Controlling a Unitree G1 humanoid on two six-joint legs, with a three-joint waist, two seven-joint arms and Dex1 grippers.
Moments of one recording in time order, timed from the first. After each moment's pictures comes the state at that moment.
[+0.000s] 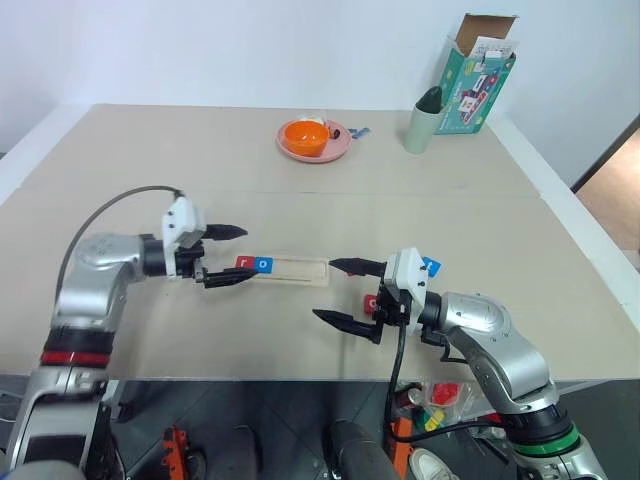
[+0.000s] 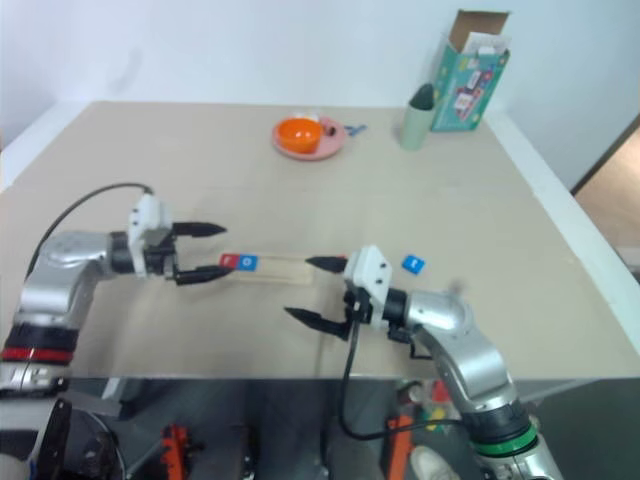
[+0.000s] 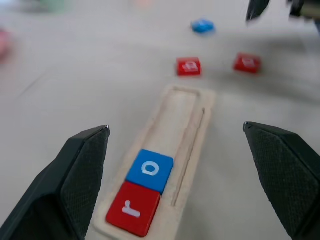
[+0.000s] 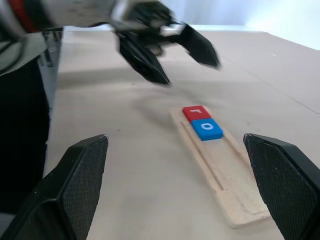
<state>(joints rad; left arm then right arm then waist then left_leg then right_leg) -0.49 0.61 0.12 0.15 -0.35 0.23 -1.26 -0.28 -0.50 0.15 -0.33 0.39 0.32 0.88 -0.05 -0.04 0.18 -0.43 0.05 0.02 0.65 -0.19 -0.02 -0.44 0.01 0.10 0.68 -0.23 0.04</state>
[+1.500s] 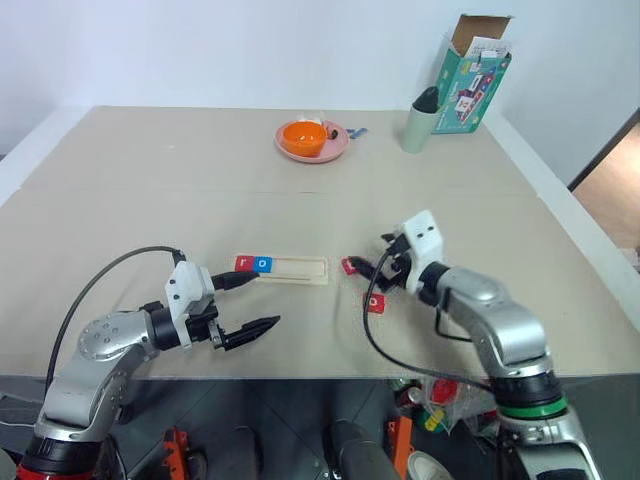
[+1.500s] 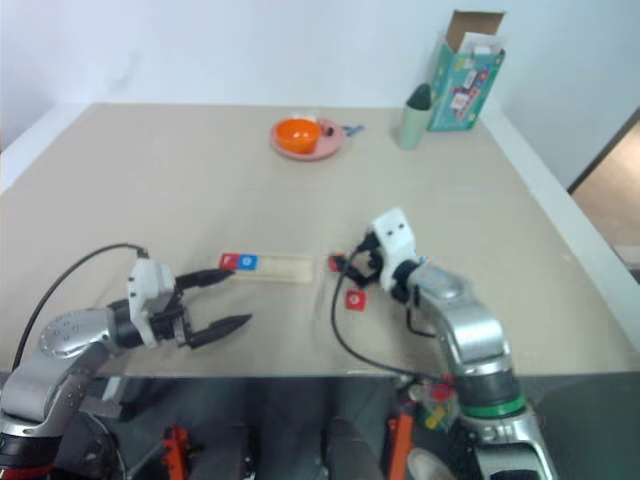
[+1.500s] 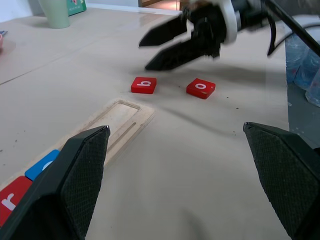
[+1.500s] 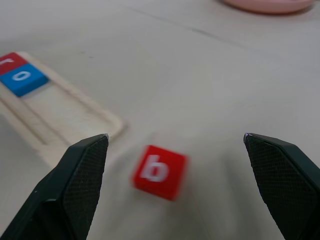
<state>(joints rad) -0.08 0.58 0.06 -0.35 -0.49 0.28 -0.97 -0.45 -0.45 0.04 -0.20 0.27 0.72 0.49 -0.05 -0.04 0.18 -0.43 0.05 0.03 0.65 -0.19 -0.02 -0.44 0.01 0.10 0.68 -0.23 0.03</state>
